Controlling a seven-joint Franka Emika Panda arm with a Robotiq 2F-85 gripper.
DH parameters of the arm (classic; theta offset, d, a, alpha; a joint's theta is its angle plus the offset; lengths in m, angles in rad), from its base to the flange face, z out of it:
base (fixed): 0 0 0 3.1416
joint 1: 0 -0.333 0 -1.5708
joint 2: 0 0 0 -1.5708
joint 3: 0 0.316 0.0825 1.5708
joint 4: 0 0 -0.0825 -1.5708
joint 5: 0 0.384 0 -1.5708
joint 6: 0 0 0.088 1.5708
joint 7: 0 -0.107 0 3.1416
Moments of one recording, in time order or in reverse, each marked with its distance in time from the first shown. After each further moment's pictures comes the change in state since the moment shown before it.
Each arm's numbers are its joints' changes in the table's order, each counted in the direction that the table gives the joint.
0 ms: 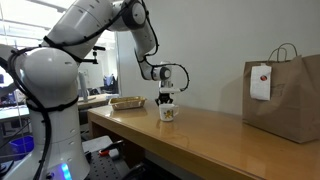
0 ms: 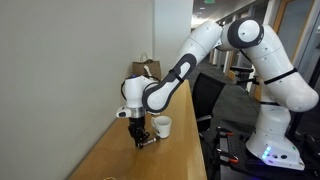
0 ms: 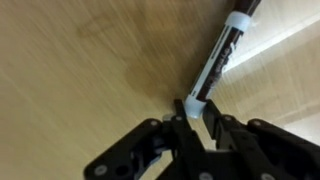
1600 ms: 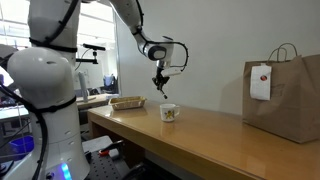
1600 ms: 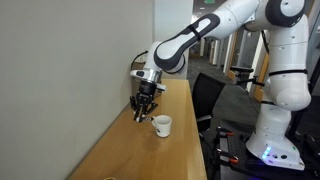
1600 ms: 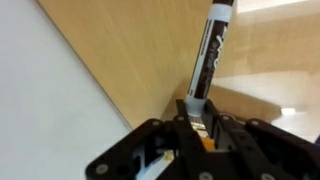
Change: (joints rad) arm 0.248 0.424 0.204 -0.286 0.659 -0.102 0.813
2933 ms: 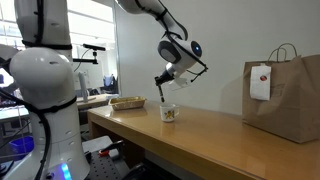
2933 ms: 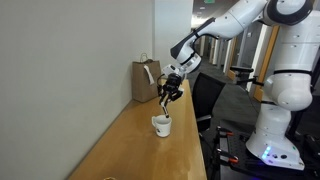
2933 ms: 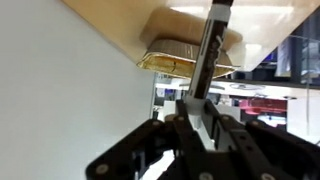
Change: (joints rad) arm -0.036 0.154 -0.492 -0.226 0.656 0.613 0.831
